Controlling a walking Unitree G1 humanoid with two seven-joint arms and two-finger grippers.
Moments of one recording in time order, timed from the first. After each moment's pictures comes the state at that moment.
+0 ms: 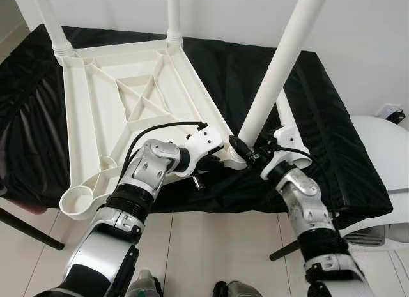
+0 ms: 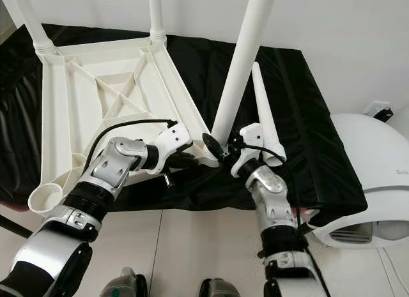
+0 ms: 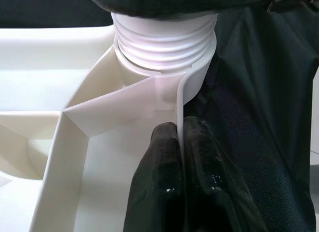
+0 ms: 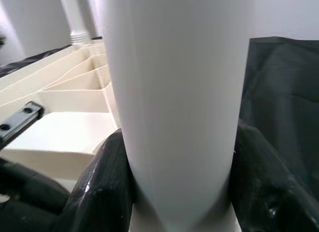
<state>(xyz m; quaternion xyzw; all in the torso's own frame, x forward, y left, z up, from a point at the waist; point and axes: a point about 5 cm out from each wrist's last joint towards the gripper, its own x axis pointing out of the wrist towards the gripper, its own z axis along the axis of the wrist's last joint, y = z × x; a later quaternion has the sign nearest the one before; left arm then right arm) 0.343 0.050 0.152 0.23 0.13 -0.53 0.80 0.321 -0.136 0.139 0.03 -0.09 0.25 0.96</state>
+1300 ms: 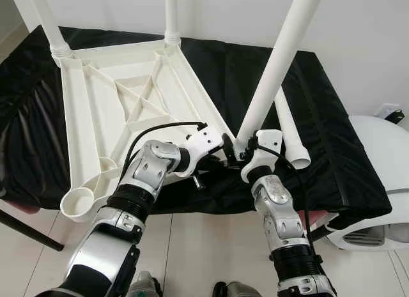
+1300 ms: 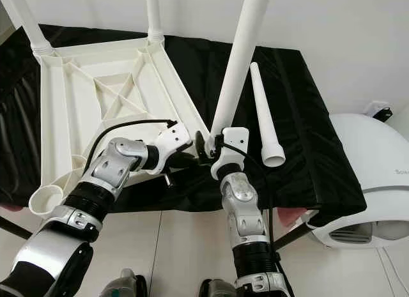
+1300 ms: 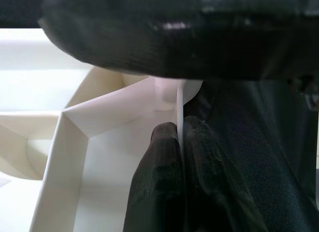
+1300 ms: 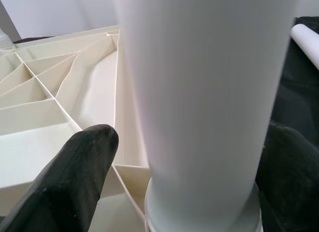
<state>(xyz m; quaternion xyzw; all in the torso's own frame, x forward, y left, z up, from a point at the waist) 0.343 0.048 0.151 0.22 0.14 -0.53 0.80 0.313 -0.108 0.143 0.05 -0.06 0.12 0.99</state>
